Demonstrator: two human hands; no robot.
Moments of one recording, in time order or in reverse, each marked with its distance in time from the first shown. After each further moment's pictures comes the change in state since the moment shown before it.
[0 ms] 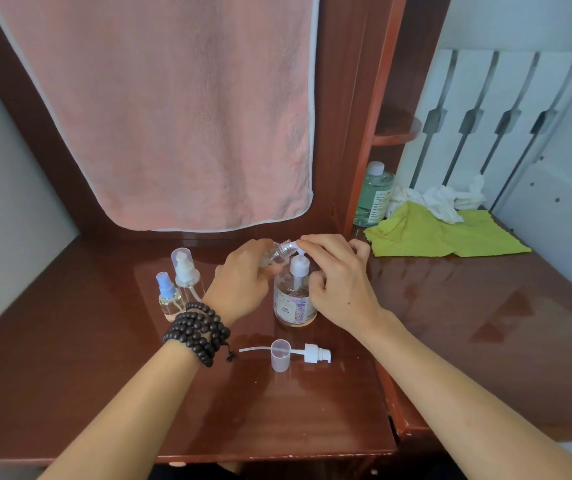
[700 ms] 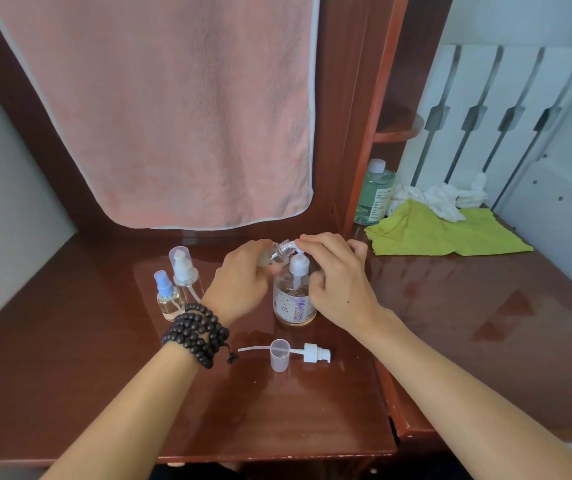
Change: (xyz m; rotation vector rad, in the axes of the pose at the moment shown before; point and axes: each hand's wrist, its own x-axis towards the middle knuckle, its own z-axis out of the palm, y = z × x) left_hand -0.002 0.002 0.001 -0.020 0.005 -0.004; right_hand -0.002 0.000 0.003 0.007 -0.027 0.017
